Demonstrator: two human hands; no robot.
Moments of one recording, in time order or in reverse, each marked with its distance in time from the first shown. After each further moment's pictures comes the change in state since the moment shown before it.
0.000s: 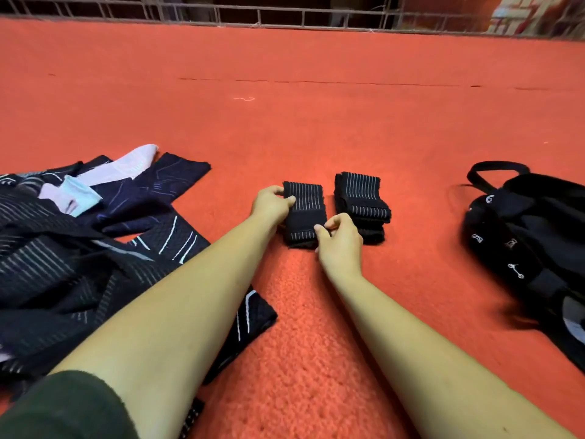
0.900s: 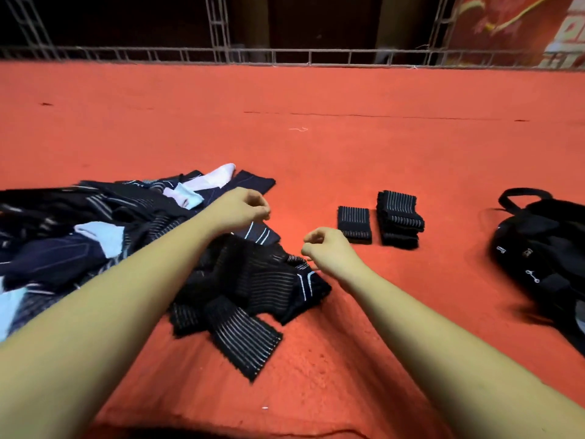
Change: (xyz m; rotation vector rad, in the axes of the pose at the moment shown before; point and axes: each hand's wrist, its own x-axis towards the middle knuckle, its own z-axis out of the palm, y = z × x) left_hand -0.160 0.045 -0.214 0.623 -0.105 0.324; right_hand -0.115 -0.115 -0.008 0.019 -0.558 -0.031
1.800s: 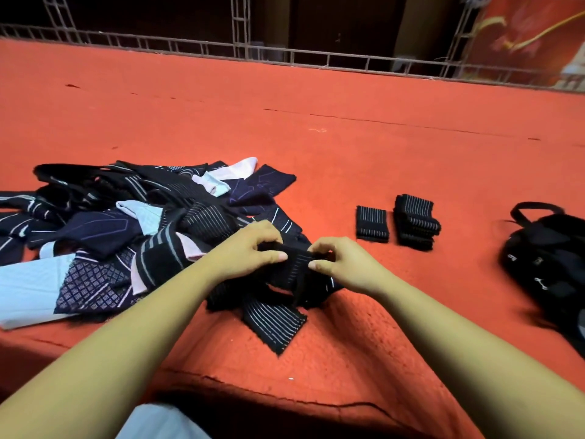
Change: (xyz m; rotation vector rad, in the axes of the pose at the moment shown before) left_hand -0.088 -0.056 0.021 -0.043 -0.066 0.274; right_hand -0.041 -0.007 0.001 -0.339 -0.277 -0.415
